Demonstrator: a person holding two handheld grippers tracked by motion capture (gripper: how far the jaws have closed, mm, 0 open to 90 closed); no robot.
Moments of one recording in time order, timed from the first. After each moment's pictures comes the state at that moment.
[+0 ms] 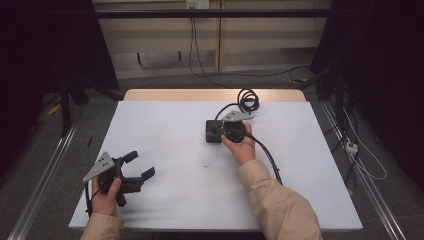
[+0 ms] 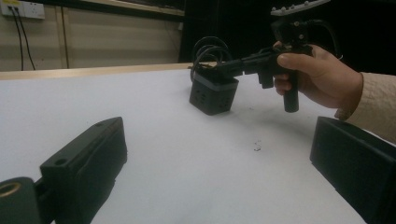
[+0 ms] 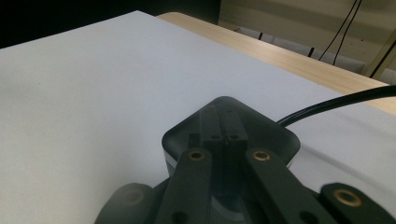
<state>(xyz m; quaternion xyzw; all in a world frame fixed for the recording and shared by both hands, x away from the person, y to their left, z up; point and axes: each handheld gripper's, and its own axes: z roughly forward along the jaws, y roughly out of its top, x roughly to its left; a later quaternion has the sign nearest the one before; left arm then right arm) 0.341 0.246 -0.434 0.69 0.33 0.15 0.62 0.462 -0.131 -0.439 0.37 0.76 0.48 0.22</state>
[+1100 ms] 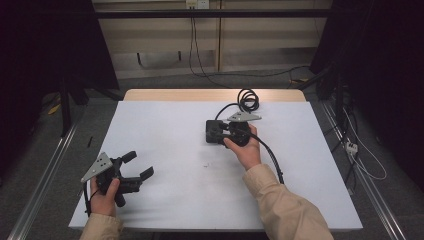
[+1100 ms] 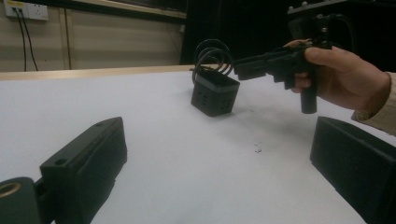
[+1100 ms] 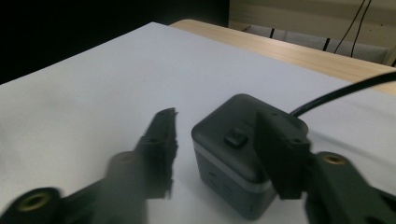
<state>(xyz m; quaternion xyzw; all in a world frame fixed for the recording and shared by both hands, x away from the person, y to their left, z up) 0.340 0.249 -0.434 0.69 0.33 0.15 0.62 0.442 -0.143 -0.426 0.40 0.74 0.51 0.18</state>
